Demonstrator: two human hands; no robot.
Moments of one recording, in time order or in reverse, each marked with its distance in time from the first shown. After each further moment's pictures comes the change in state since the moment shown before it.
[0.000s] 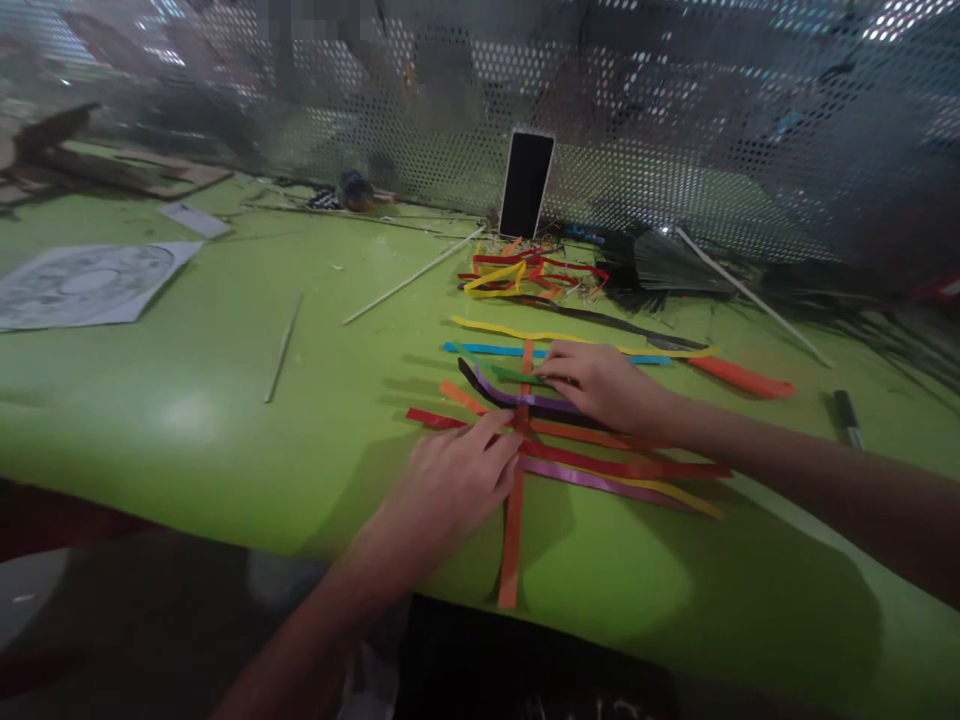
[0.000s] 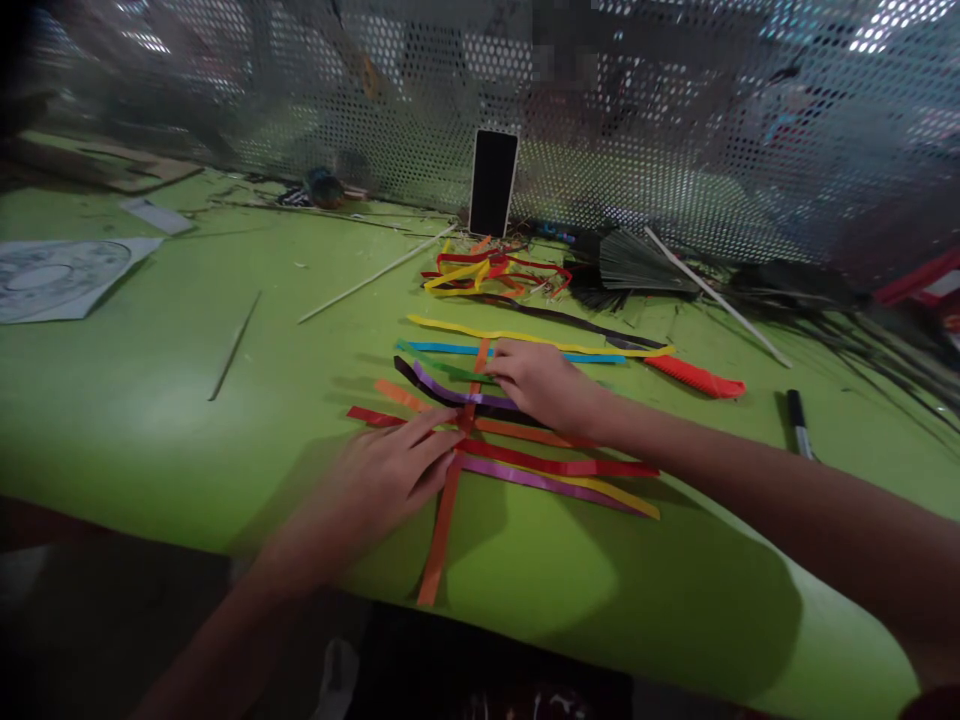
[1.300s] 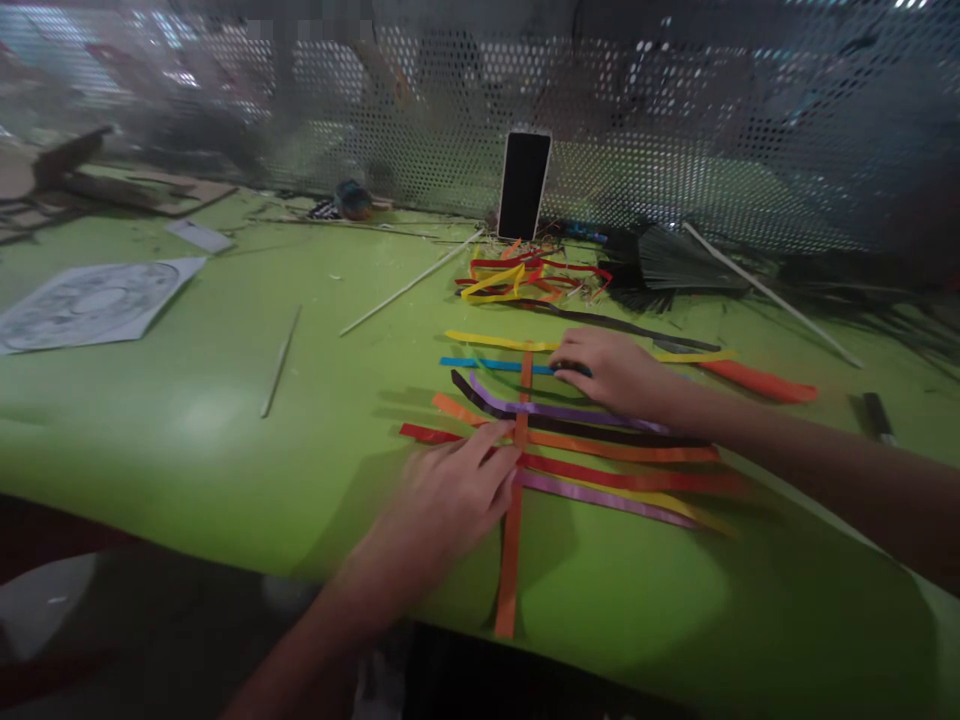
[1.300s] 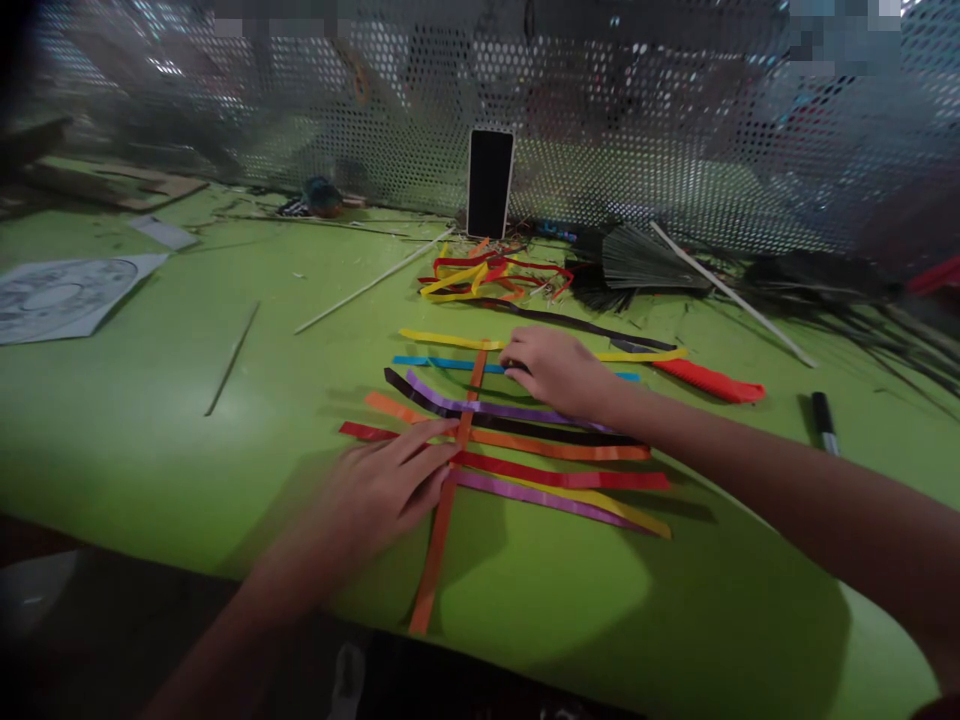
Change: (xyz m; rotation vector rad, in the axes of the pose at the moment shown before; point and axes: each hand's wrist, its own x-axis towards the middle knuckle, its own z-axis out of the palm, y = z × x) left_hand -0.003 -0.002 0.004 0.016 0.049 0.020; right_hand 0.001 0.036 0.001 -0.095 -0.020 0.052
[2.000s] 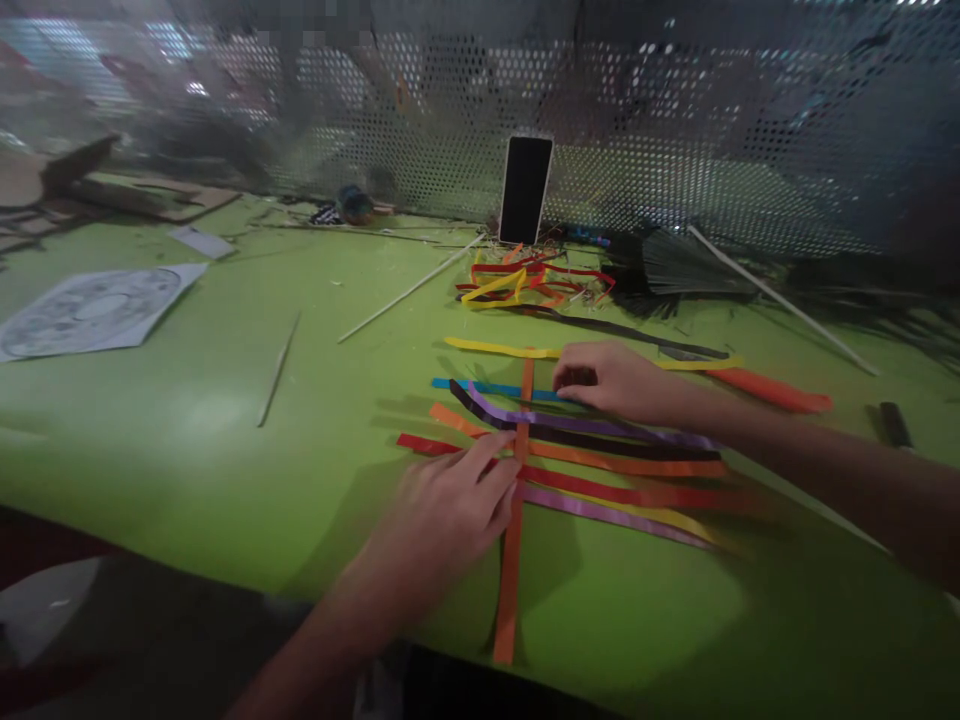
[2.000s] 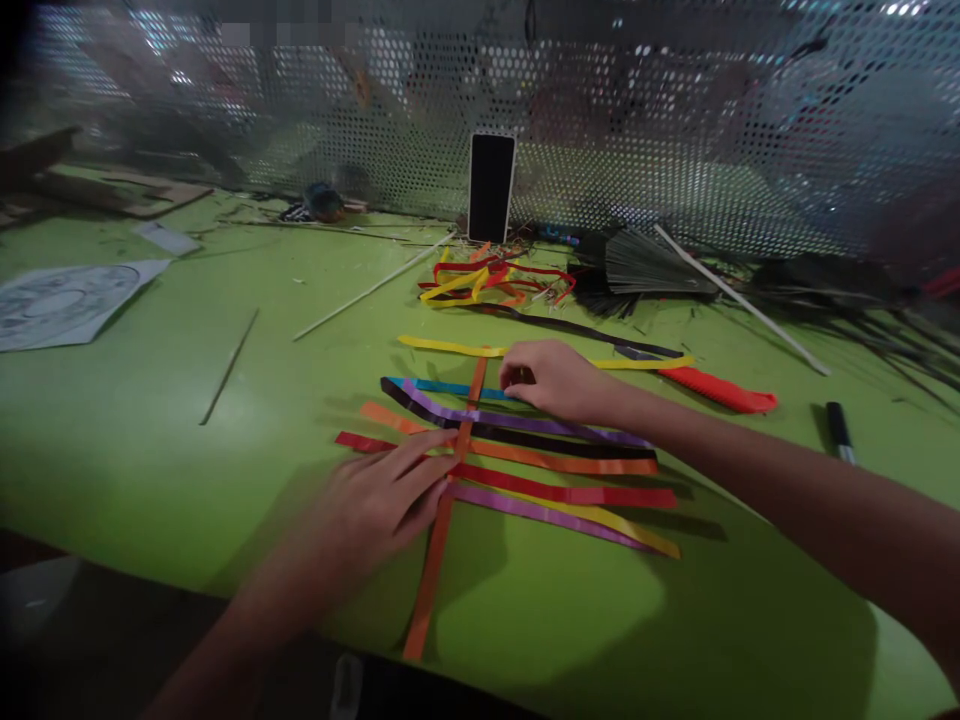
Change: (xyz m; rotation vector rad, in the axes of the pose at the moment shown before) left_hand 0.000 0.000 -0.001 -0.014 0.004 0.012; right_hand 0.004 0.001 -0.006 0.362 -0.087 0.094
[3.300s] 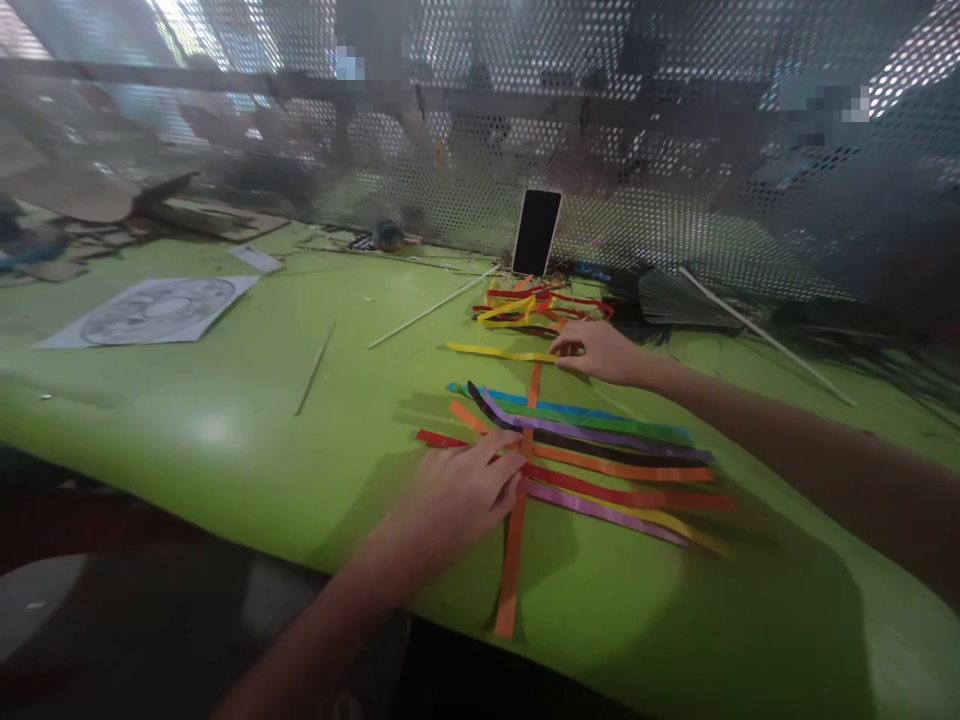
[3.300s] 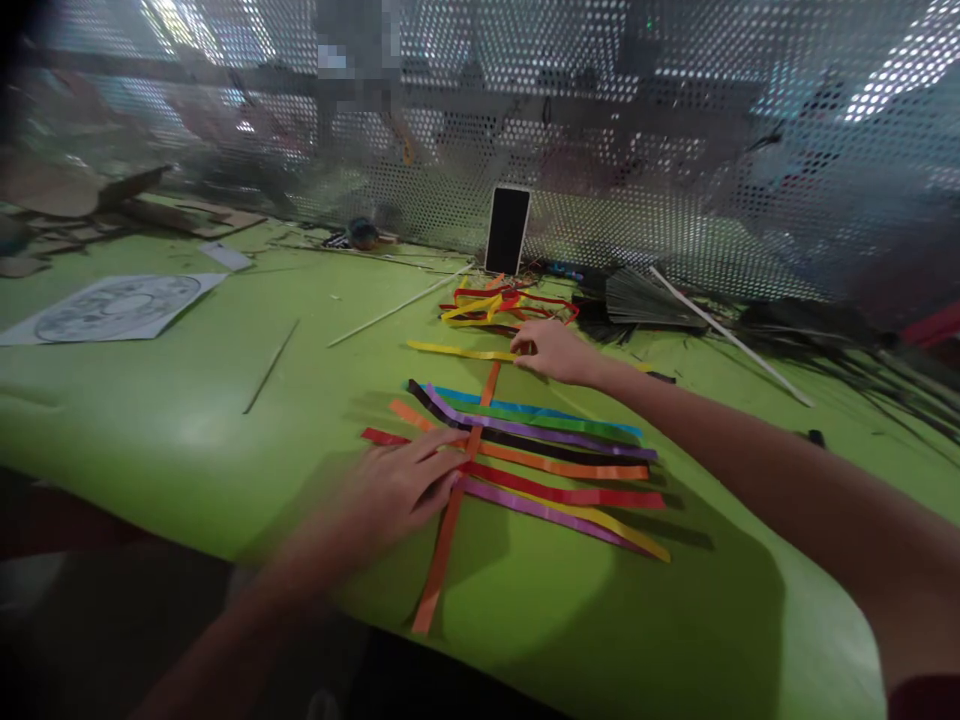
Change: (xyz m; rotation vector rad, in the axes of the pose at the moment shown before) left_hand 0.008 -0.001 -0.003 -0.076 -0.134 -0.078; right_hand 0.048 0.053 -0.018 -0.282 0.081 -0.075
